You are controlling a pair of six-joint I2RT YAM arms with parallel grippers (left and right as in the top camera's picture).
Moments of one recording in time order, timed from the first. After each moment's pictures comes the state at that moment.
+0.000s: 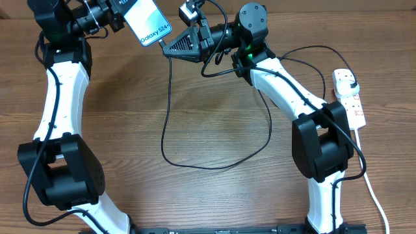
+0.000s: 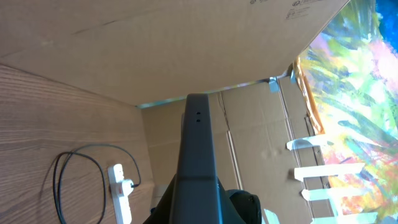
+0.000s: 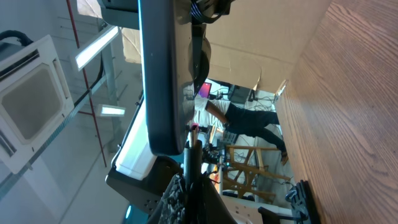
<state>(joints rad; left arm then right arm) 0.16 1.91 1.64 0.39 1.18 -1.44 0.44 2.17 1.77 0.78 -1.40 1.69</state>
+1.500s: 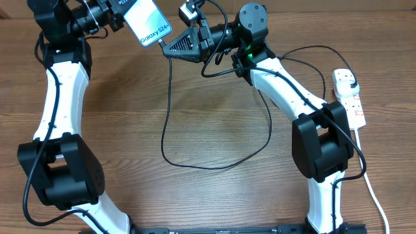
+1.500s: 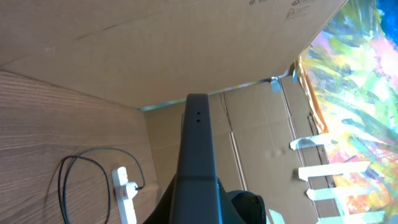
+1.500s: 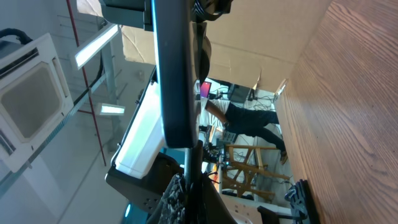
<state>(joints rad) 0.17 1.91 1.64 0.39 1.18 -1.41 0.44 2.17 1.77 0.78 -1.40 1.69</state>
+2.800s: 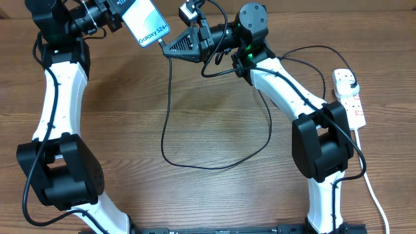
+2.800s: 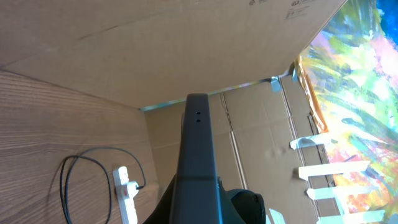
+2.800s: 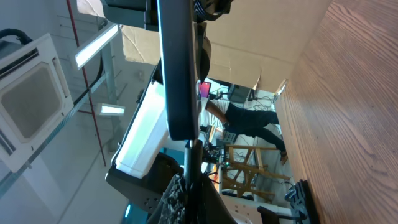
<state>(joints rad) 0.17 1.91 1.64 0.39 1.19 -1.41 0.44 2.17 1.77 0.78 -1.40 1.69</state>
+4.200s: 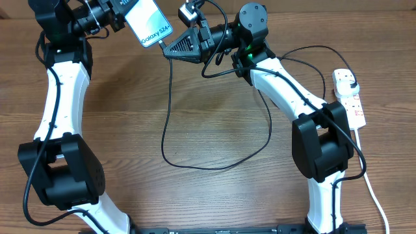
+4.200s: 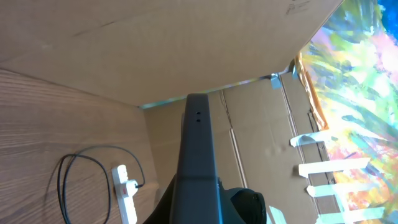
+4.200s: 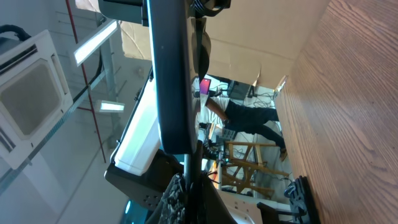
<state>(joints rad) 0.16 1.91 1.64 0.39 1.19 -1.40 0.44 2.17 1.77 0.78 -1.42 1.69</state>
